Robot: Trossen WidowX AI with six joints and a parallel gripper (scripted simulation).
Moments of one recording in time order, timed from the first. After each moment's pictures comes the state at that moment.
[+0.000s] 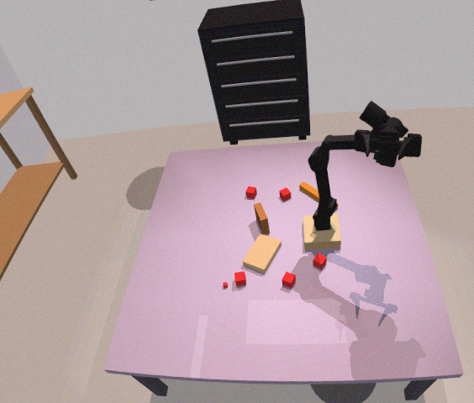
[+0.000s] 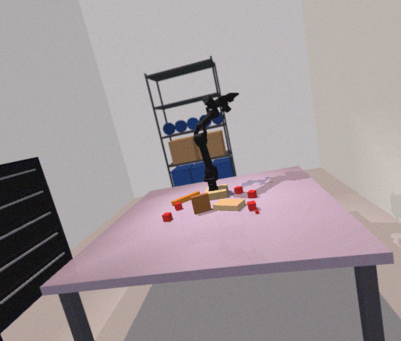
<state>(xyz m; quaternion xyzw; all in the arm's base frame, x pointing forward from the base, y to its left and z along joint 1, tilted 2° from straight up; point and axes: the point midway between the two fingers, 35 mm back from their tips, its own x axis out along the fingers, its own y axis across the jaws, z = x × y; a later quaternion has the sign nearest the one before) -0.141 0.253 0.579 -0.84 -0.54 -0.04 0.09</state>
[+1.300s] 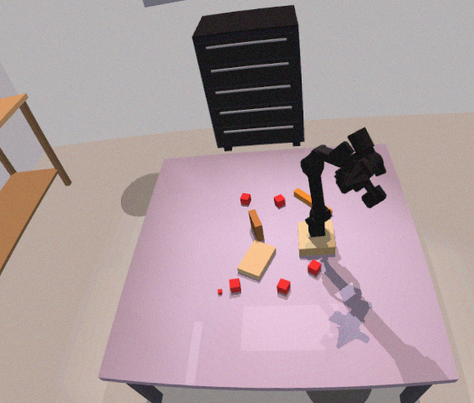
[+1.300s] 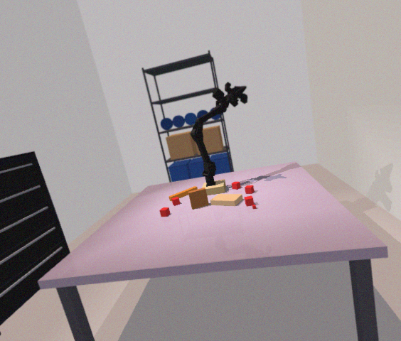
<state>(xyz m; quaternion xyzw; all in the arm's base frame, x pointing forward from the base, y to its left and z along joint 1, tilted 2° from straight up) -0.048 0.323 0.571 -0.86 -0.37 -0.26 -0.23</state>
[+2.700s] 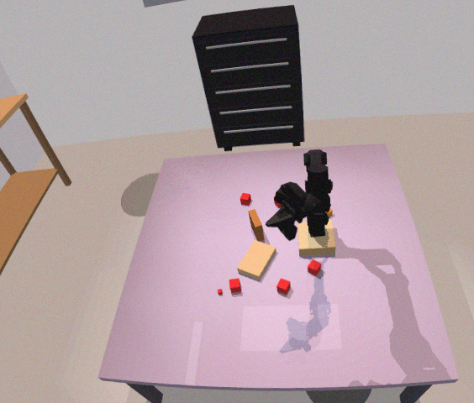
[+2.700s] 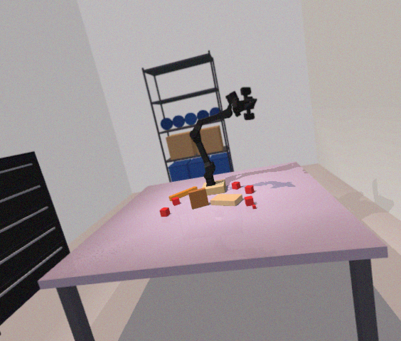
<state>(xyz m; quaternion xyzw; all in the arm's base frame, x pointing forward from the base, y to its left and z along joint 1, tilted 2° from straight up) 0.148 0.353 0.489 -0.64 -0.13 -0.27 -0.71</state>
